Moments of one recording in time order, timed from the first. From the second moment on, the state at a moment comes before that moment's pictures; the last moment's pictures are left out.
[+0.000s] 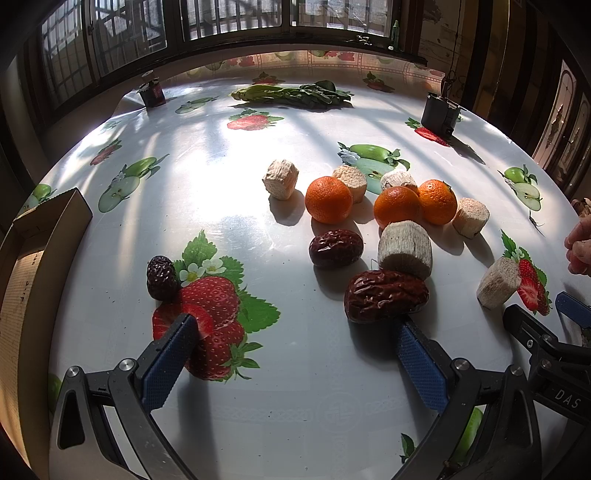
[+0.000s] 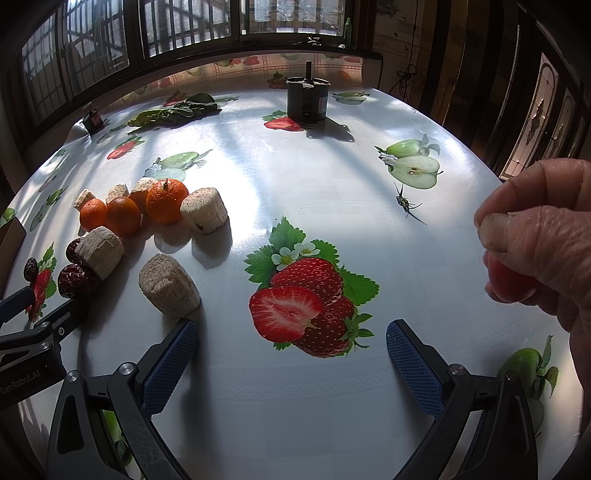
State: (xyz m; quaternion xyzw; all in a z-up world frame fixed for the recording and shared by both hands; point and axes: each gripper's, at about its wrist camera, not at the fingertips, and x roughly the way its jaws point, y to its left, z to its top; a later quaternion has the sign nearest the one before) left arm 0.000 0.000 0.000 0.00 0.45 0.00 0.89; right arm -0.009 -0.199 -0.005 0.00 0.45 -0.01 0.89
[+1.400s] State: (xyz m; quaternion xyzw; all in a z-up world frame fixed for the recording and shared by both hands) left arm 0.004 -0.002 0.000 0.00 0.47 0.00 0.88; right arm -0.010 -0.199 -0.005 0.00 0.45 -0.01 0.89
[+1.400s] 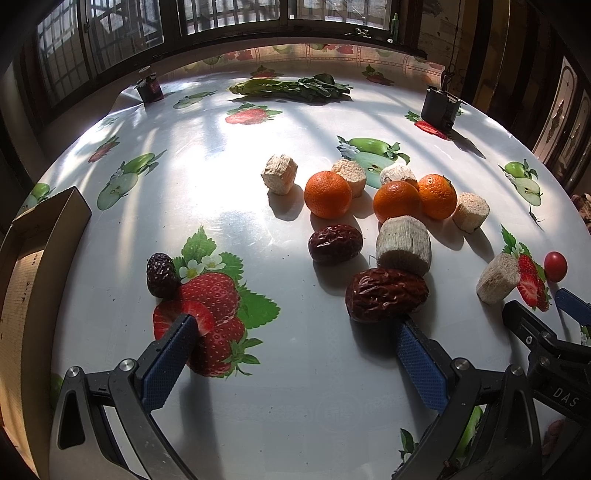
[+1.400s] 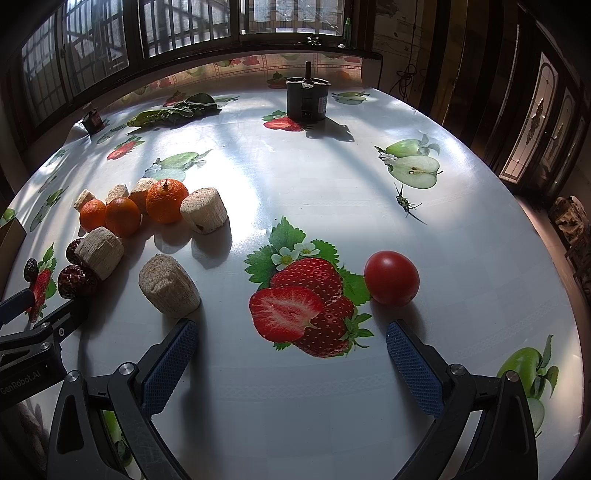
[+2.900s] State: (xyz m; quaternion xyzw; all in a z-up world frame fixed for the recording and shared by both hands) left arm -0.157 0.134 0.126 -0.05 0.26 0.05 0.96; right arm -0.146 -0.180 0.076 0.13 0.30 0.03 0.94
